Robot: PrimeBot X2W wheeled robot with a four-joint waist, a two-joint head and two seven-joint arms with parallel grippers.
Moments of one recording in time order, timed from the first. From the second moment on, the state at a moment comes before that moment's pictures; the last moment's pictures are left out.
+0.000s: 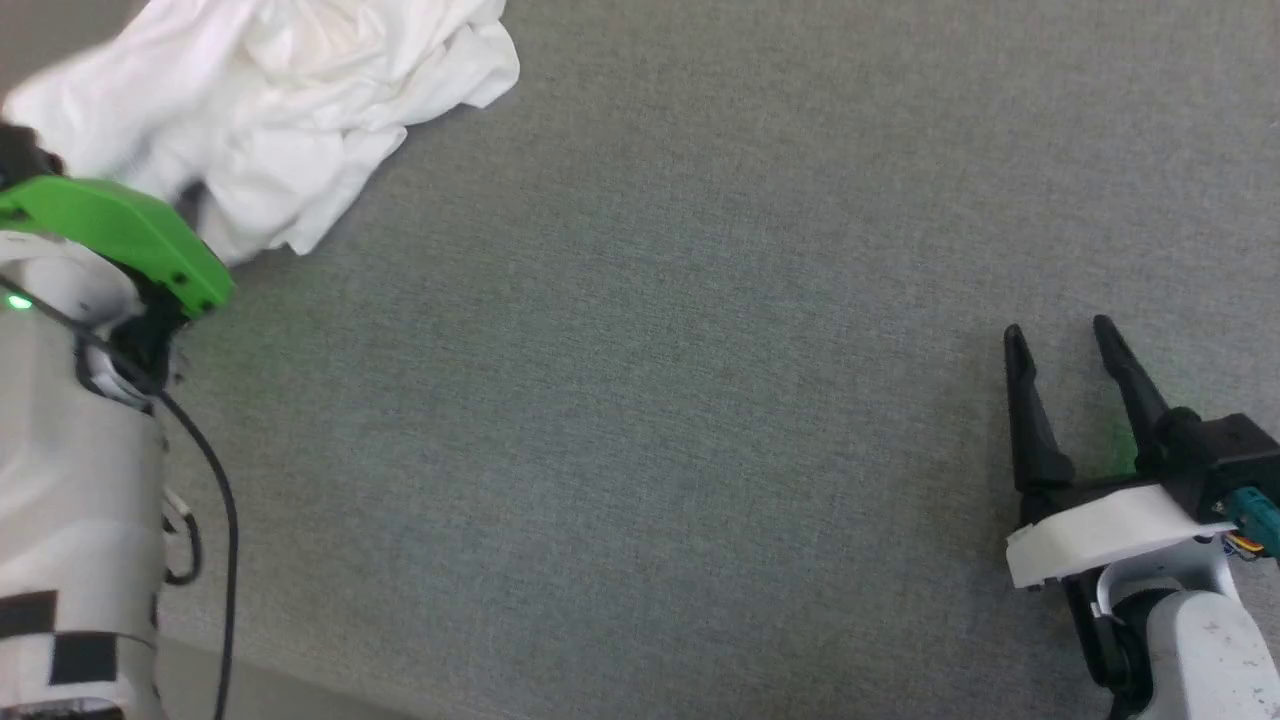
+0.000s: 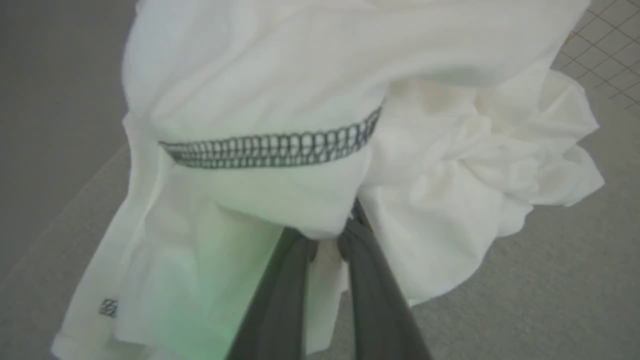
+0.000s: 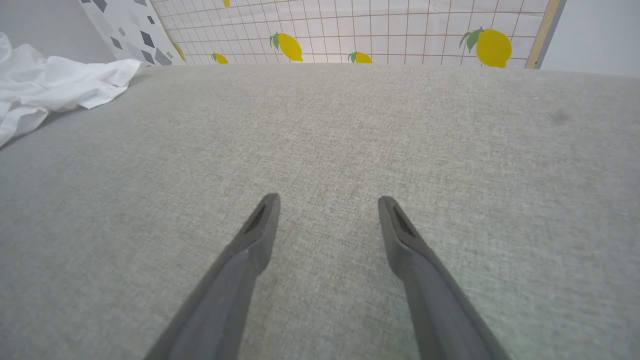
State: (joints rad) left arm -0.81 0.34 0.03 0.72 -0.59 -0.04 0.31; right arm -0.12 -0.05 -0.06 -0.03 0.05 0.13 -0.08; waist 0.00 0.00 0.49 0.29
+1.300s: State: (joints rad) left arm -0.72 0.13 -0.53 0.58 -0.60 -0.12 0.37; right arm -0.07 -0.05 -0.06 0.27 0.27 0.13 -0.26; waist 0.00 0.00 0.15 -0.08
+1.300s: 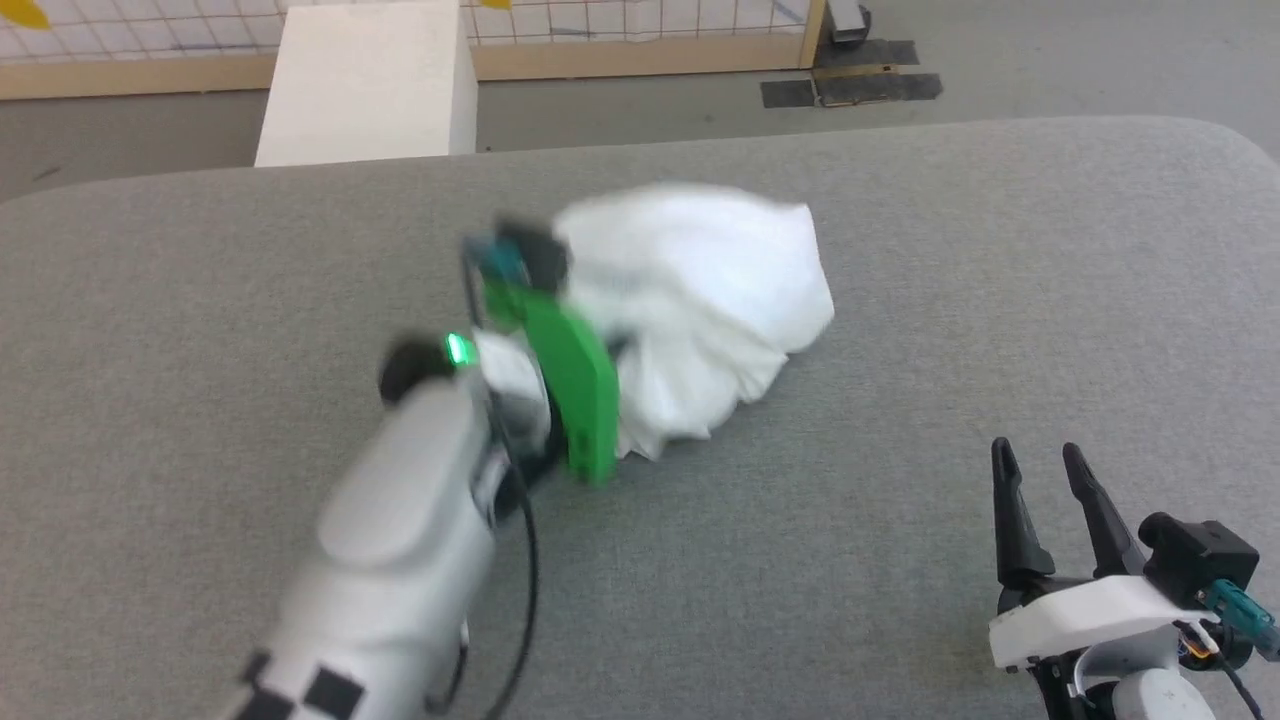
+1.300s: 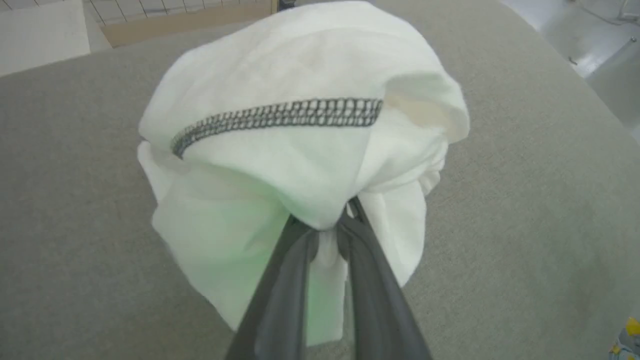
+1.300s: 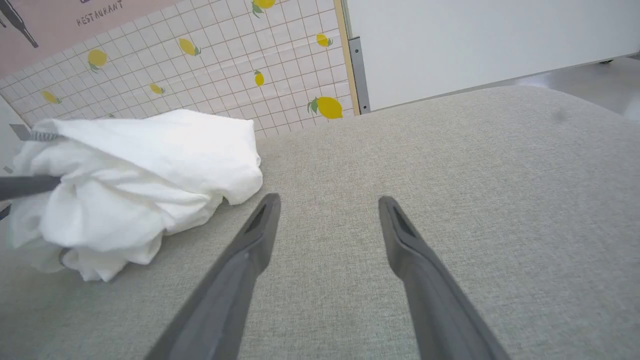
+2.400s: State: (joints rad) left arm -0.28 0.31 -0.19 0.22 -0.51 0.03 -0.24; right arm -0.01 -0.05 -0.04 0.28 0.27 0.13 -0.26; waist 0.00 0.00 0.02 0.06
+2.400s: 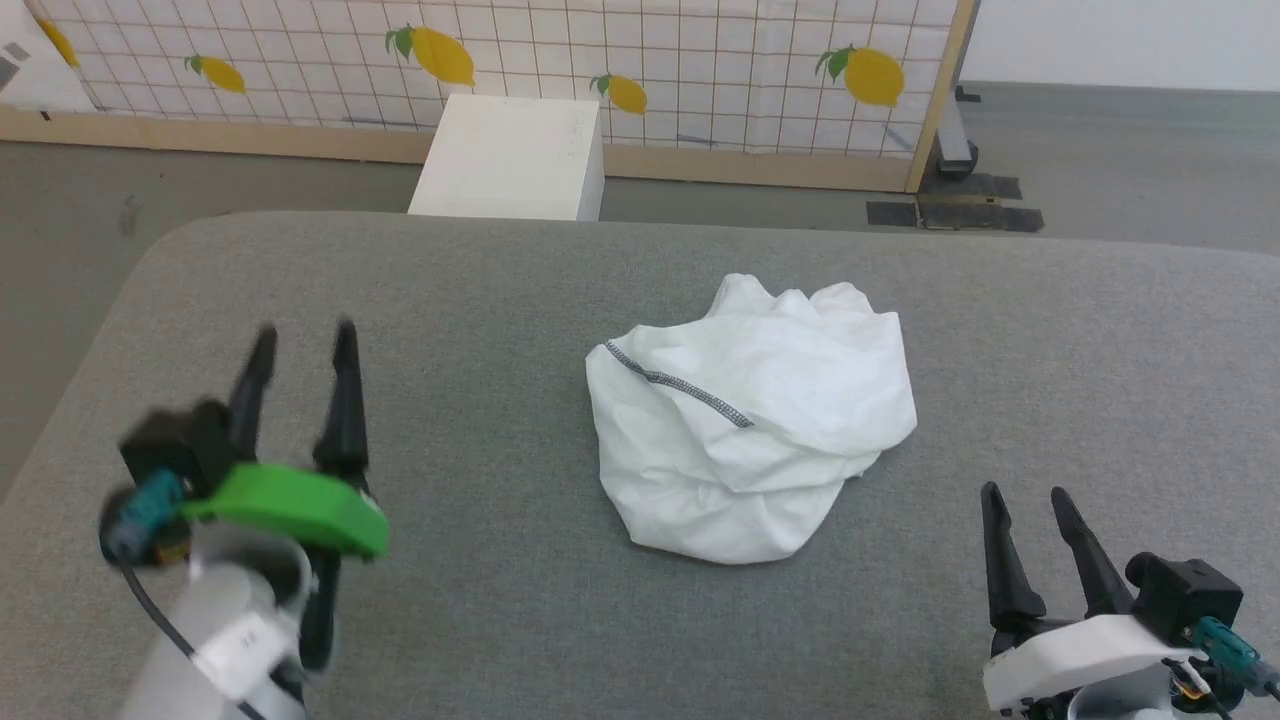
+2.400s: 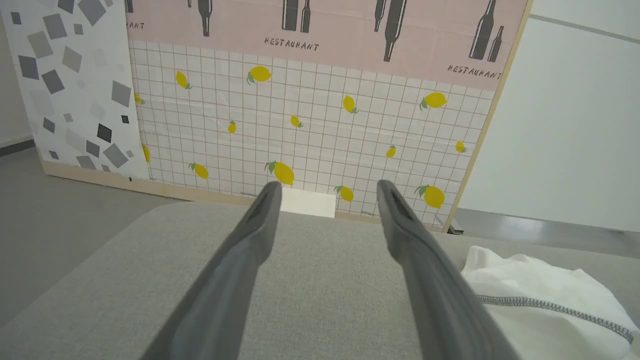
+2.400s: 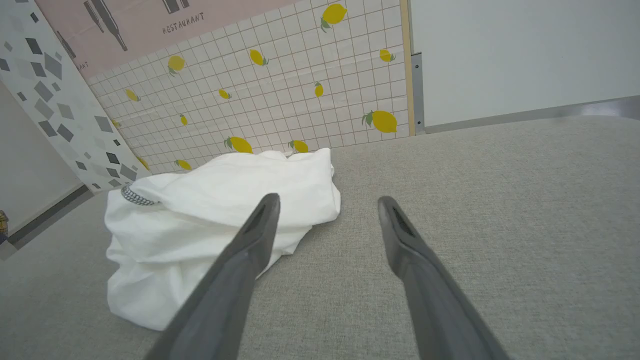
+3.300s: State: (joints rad) left arm -0.08 0.12 -0.16 0.14 -0.35 0.00 -0.26; right arm -0.41 -0.05 0.27 0.35 0.11 0.13 0.48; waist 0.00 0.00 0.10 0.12
